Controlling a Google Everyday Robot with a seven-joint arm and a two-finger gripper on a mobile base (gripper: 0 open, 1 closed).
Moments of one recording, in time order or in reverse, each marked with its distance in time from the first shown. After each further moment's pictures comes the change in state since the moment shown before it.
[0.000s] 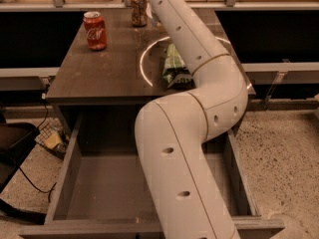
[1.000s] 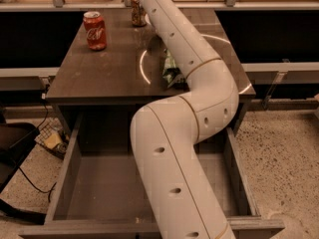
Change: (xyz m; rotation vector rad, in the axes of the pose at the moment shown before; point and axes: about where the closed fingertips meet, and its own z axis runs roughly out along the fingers) arm -0.002 0.009 0.024 -0.022 0.039 -0.032
